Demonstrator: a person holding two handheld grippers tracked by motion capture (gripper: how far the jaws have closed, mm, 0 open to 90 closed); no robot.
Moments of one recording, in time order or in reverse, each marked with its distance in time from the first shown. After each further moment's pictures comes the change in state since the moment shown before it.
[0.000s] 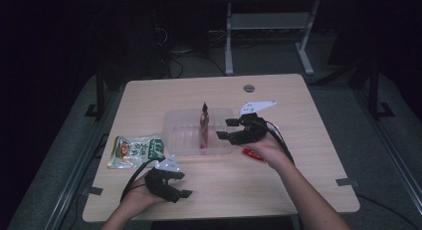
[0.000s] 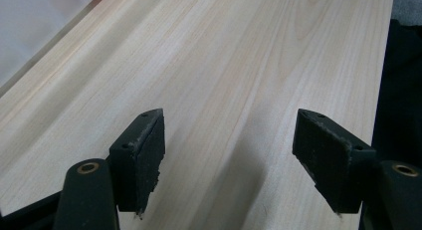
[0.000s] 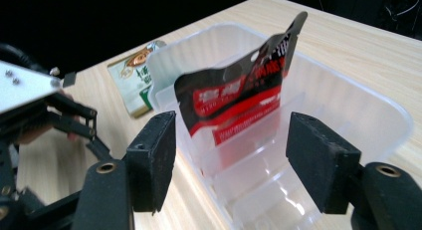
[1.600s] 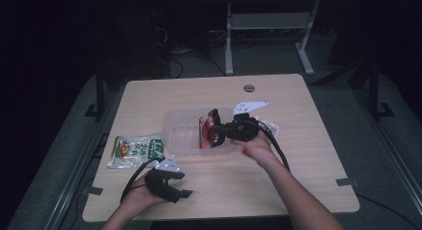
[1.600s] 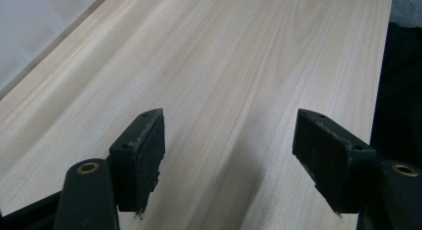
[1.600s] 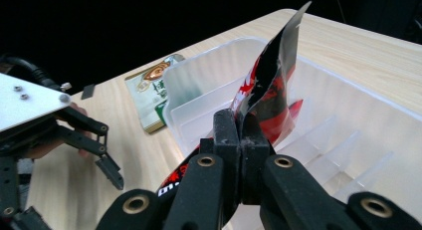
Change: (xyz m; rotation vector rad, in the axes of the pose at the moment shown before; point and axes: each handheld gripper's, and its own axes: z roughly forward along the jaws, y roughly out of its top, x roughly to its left) left arm -0.001 0.000 0.000 -0.007 0.003 -0.006; right arm -0.001 0.001 0.024 -0.053 0.077 -0.004
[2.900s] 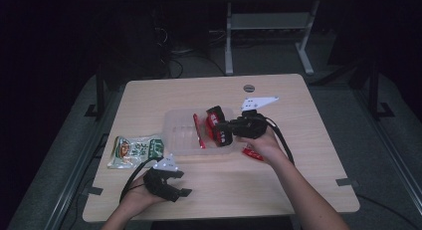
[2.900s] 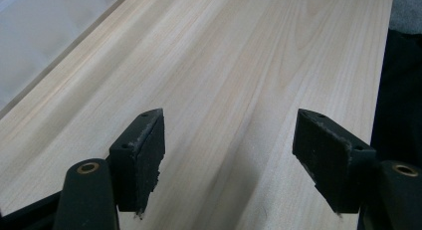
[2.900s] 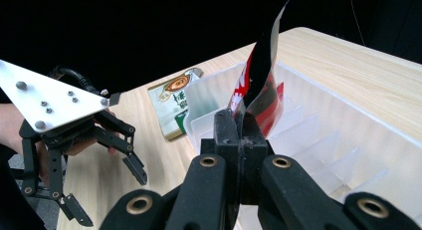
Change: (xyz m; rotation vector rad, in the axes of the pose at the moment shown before) left arm 0.000 0.000 -0.003 -0.031 0.011 -0.011; right arm 0.000 0.011 -0.025 -0.043 0.074 -0.024
